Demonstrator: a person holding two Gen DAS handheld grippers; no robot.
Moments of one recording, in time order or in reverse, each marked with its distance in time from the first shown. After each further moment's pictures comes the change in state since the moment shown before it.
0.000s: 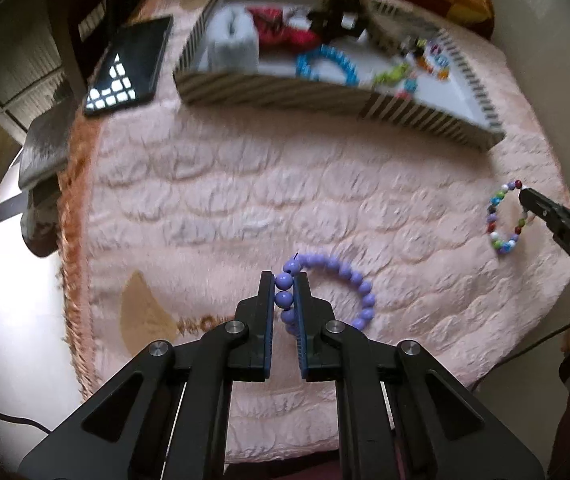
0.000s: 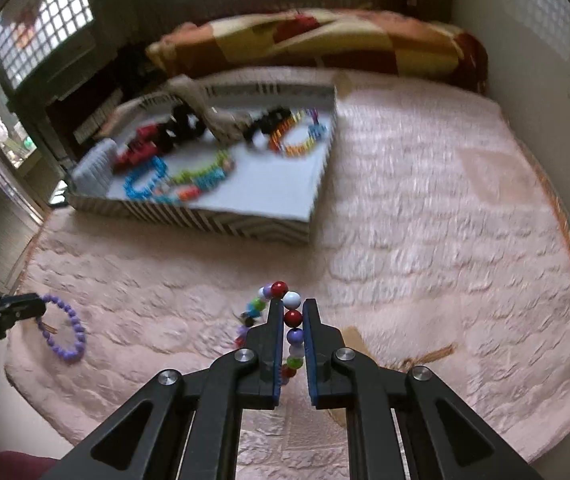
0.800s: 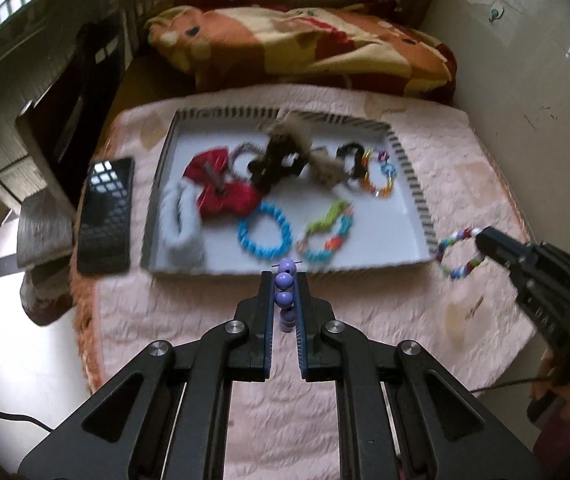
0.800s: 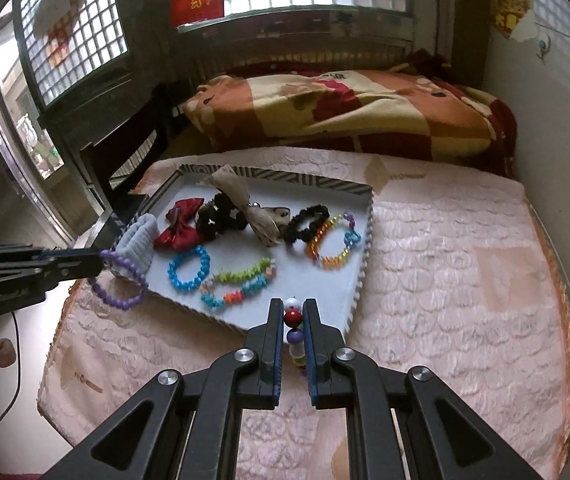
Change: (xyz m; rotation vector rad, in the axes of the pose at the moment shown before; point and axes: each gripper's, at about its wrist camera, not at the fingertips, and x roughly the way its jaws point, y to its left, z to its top) left arm -0.063 -0.047 0.099 0.069 -0.179 -0.040; right arm -0.014 0.019 0.082 -0.065 -0.096 0.080
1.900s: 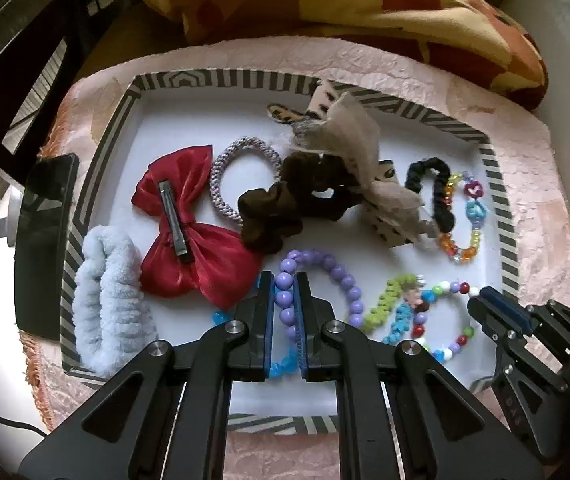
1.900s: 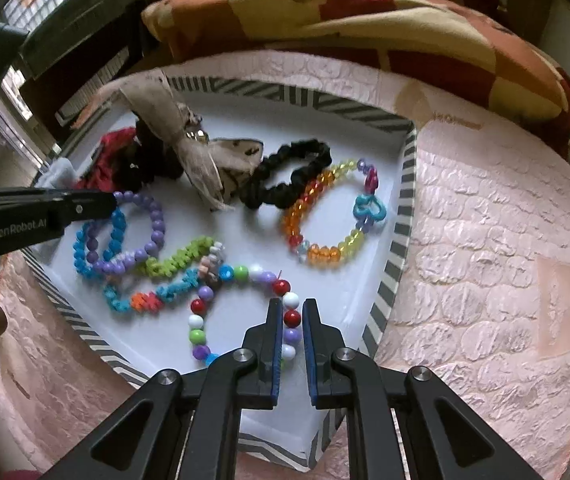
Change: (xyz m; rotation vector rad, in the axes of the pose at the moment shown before) left arm 0.144 0.008 0.073 -0.130 0.167 0.109; right arm 0.146 -0.027 0.015 -0.080 0.285 -0.020
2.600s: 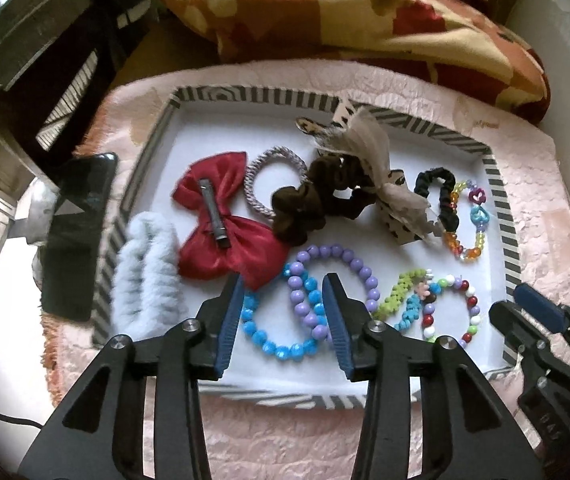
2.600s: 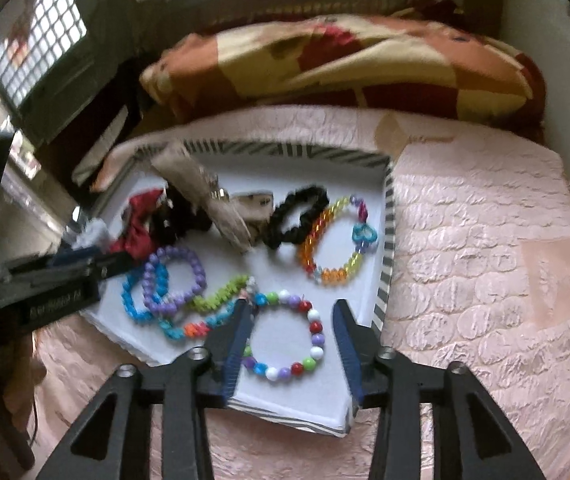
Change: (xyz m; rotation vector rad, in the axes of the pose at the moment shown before) left arm -0.032 0.003 -0.017 -0.022 -0.097 0.059; right arm -0.061 0.005 -0.003 0.170 -0.177 0.036
